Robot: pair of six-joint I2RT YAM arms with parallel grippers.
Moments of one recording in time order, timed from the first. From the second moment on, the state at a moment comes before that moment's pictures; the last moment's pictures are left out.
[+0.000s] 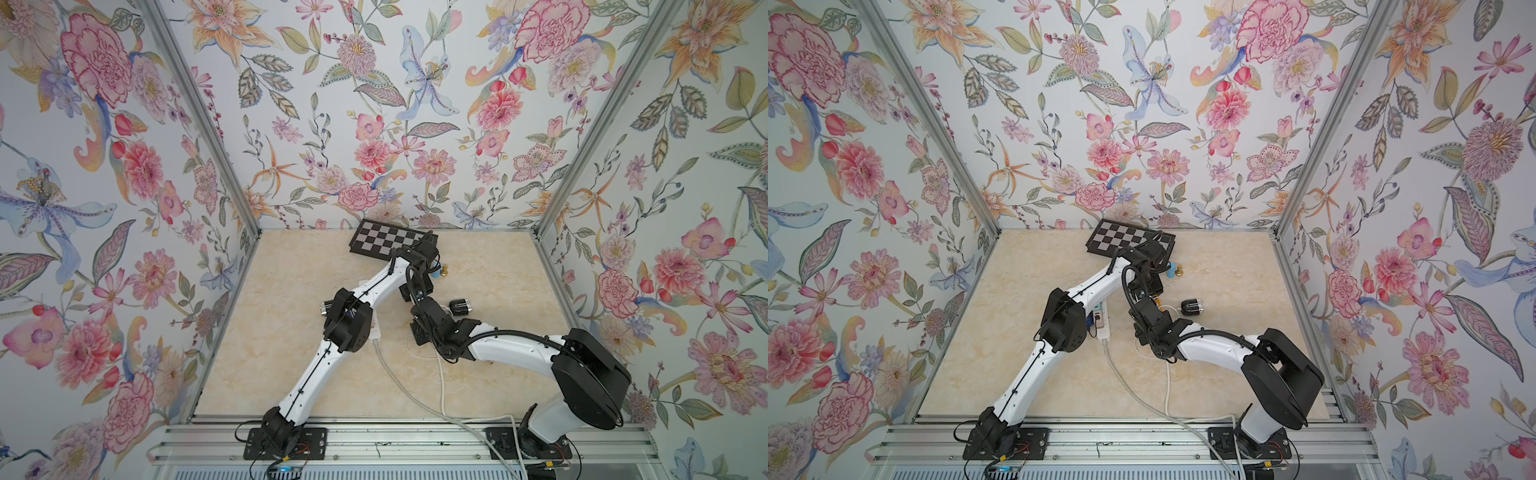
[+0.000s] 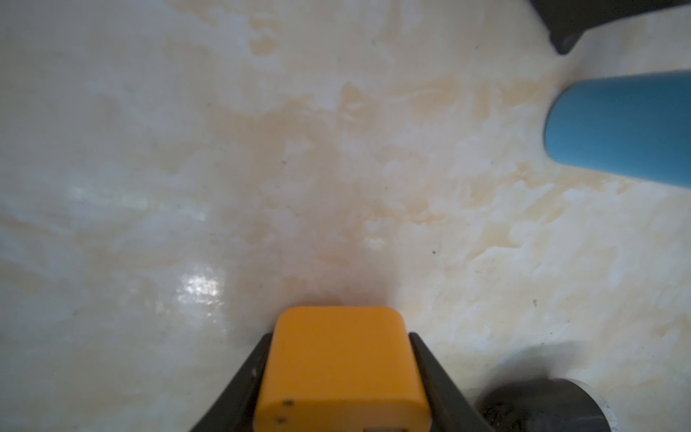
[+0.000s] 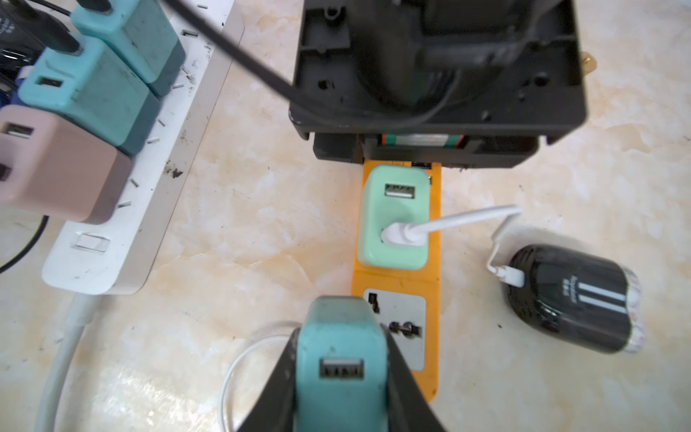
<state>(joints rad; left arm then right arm) -0.70 2.65 2.50 -1.15 0.05 -0.99 0.89 1.57 0.88 -0.17 0.37 0.29</state>
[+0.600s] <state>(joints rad) -0.70 2.62 2.44 -1.10 0.02 -0.98 0.81 1.17 0.82 -0.27 0.25 0.30</state>
